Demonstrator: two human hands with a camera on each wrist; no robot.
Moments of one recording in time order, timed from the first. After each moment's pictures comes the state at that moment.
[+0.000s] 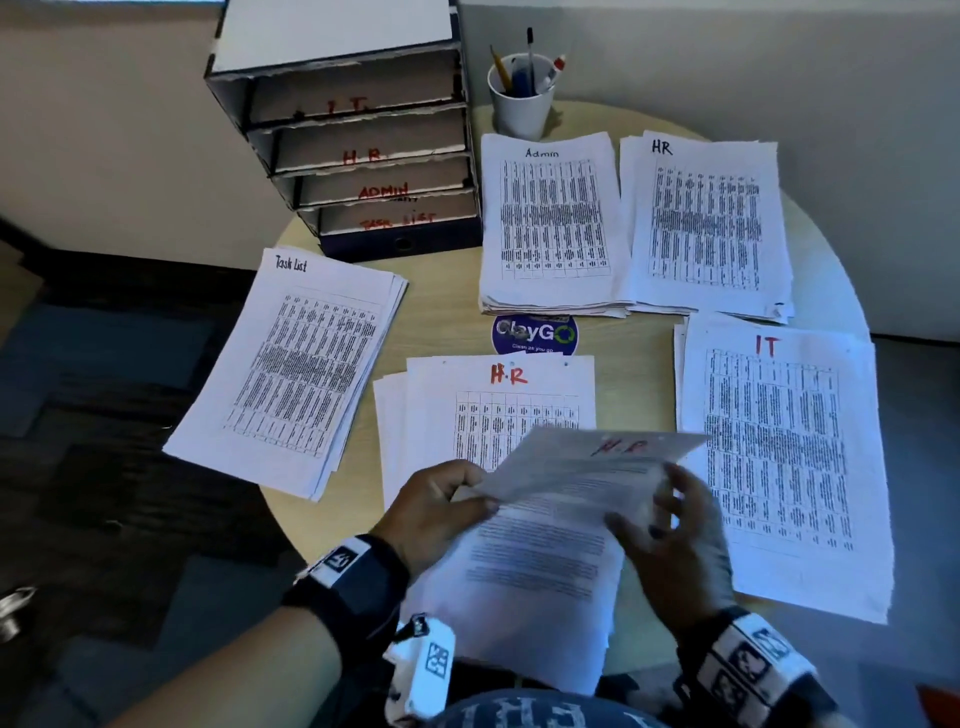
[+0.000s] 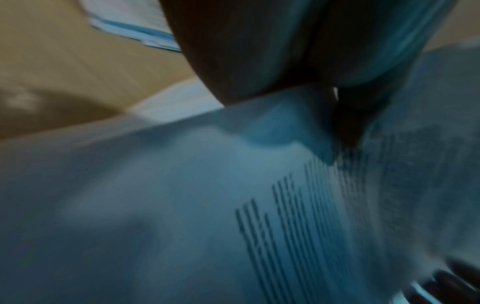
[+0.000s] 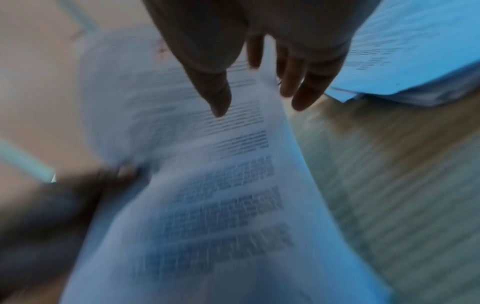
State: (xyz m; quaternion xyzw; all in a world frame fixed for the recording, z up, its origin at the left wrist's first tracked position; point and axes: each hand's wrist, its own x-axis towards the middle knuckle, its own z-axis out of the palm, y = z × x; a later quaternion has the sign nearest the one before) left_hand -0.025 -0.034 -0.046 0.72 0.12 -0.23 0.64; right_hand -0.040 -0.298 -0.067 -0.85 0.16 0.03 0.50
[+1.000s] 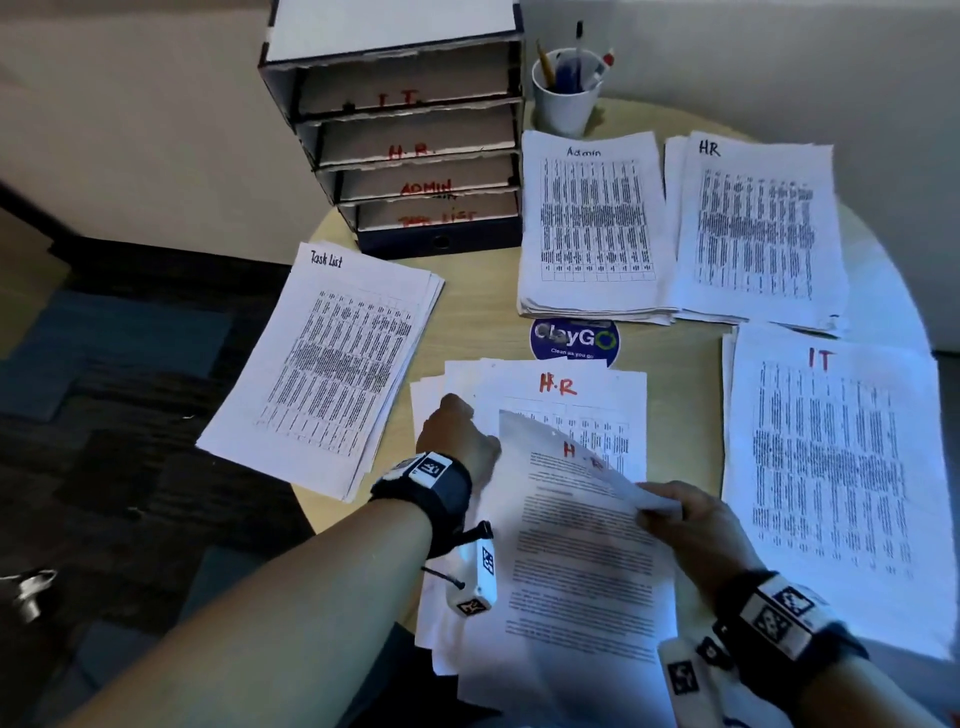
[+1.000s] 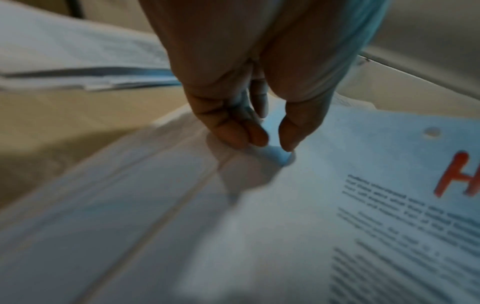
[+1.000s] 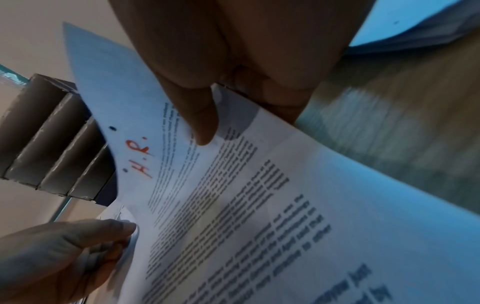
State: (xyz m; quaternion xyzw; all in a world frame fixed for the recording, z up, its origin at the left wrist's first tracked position) left_hand 0.058 -0.013 -0.081 0.89 0.27 -0.22 0.30; right_hand -0.002 -0.299 -0.101 -0.79 0.17 0.21 0.55
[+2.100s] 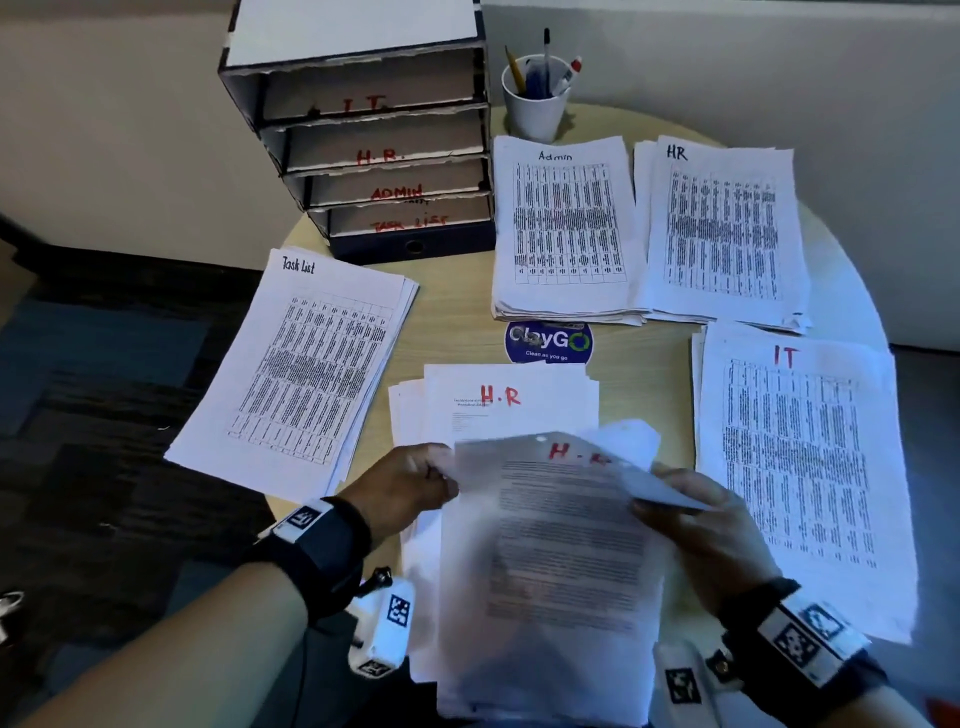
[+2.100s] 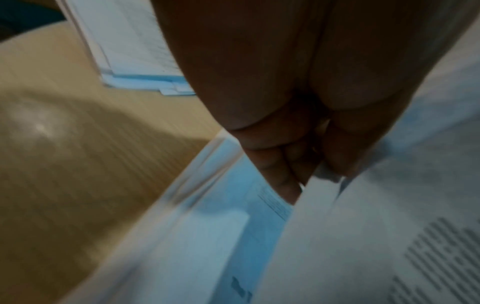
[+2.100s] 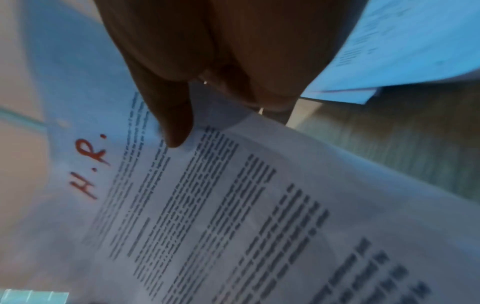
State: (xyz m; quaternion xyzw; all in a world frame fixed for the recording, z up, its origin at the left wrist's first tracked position) left_hand 0.007 0.017 -0.034 0.73 0.11 -0.30 0.61; right_hand -0.003 -0.310 -0.058 -0.69 0.14 0.13 0.70
